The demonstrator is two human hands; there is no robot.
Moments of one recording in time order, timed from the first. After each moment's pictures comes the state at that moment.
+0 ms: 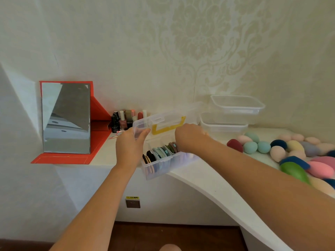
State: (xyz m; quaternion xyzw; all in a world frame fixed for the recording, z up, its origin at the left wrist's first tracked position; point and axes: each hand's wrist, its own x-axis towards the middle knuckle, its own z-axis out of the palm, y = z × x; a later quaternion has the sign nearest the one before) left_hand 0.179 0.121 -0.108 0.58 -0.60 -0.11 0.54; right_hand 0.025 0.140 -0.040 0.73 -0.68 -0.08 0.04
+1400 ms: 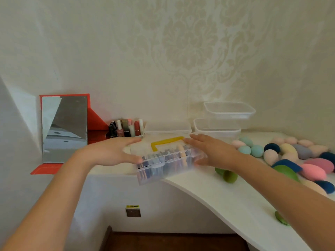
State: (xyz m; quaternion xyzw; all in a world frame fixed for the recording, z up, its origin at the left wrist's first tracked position) left_hand 0.219 0.149 -0.034 0.54 -0.81 -0.22 0.06; right_hand -0.090 0.153 -0.077 0.85 -0.52 0.08 0.01
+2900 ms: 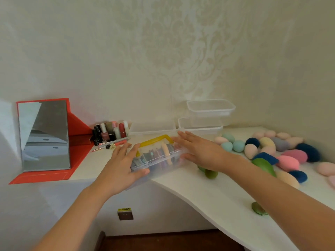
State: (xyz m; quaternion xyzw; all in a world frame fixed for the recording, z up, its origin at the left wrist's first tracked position) left_hand 0.162 0.169 -0.099 0.57 -0.80 -0.06 0.17; right_hand -0.104 0.171 -0.075 0.85 -0.51 0.10 0.02
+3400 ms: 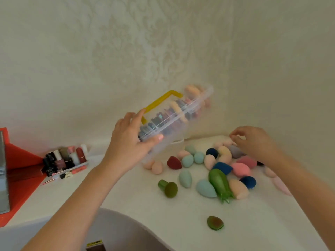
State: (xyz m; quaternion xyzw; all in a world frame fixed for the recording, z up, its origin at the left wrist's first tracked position) left_hand 0.014 0.171 0.000 0.42 -0.82 -0.05 0.38; right_hand -0.298 0.232 -0.037 0.56 -0.78 0.30 0.04
